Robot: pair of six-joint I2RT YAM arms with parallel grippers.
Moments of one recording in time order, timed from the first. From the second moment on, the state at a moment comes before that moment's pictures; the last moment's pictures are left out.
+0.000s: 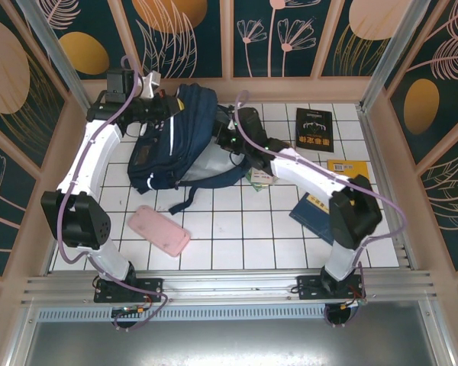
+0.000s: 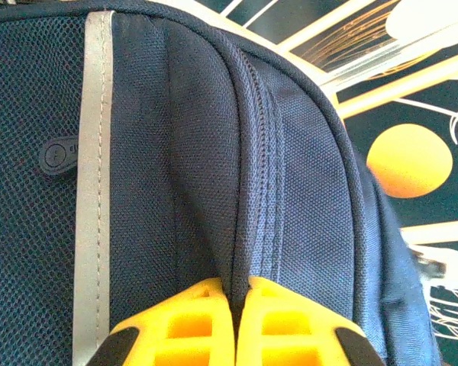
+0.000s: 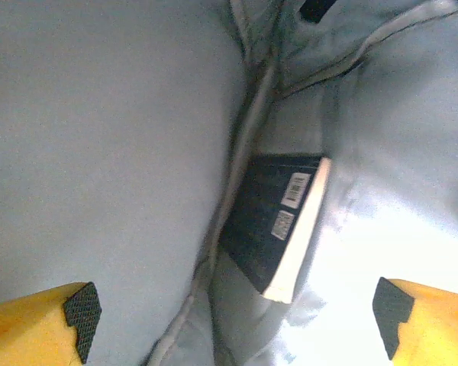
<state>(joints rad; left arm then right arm) -0.12 1.70 1.70 -0.62 0.70 -0.57 0.71 1.73 1.39 -0.06 -0.14 0.84</state>
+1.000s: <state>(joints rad) -0.30 1.69 1.23 -0.32 0.37 -0.53 -0.17 0.94 0.47 -0.55 0.19 0.90</state>
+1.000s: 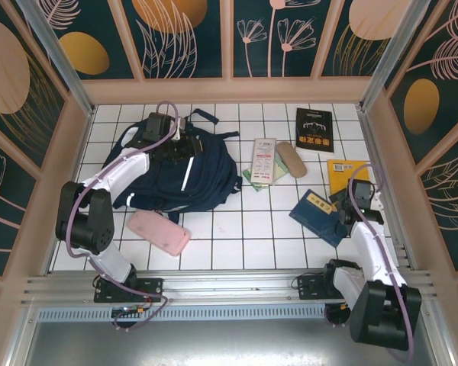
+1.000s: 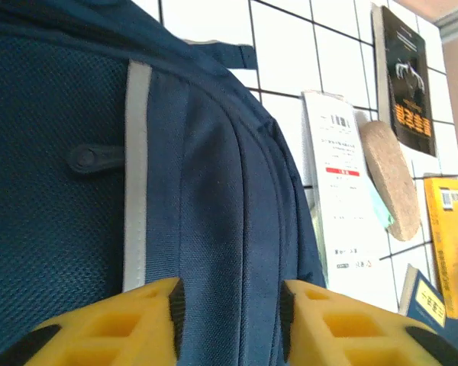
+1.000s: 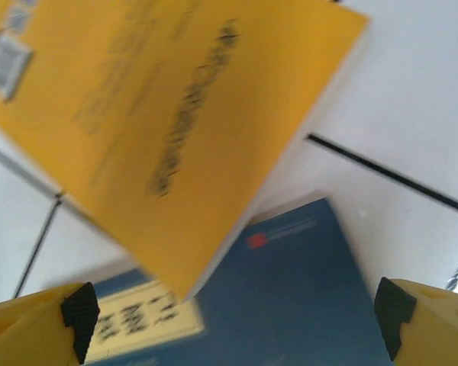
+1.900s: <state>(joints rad) -0.73 1.57 1.00 -0.14 0.30 -0.69 0.03 0.91 0.30 -0.25 -0.29 0.83</state>
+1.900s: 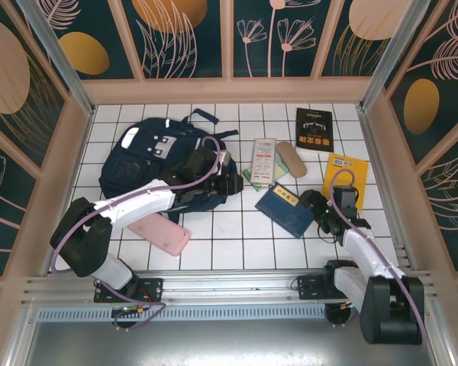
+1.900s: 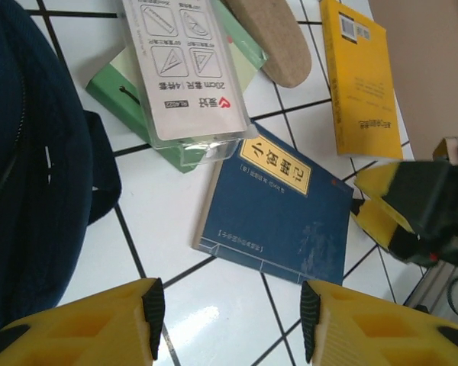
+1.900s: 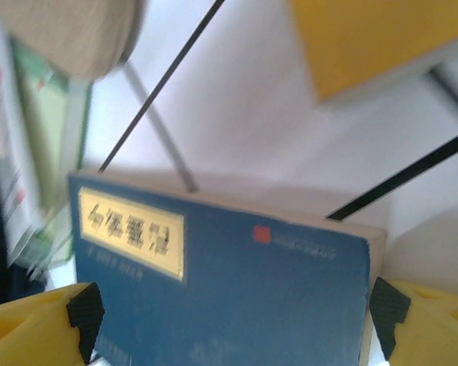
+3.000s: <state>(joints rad) -0.78 1.85 1.00 -0.02 0.41 -0.83 0.18 1.42 0.65 -0.25 -0.30 0.64</state>
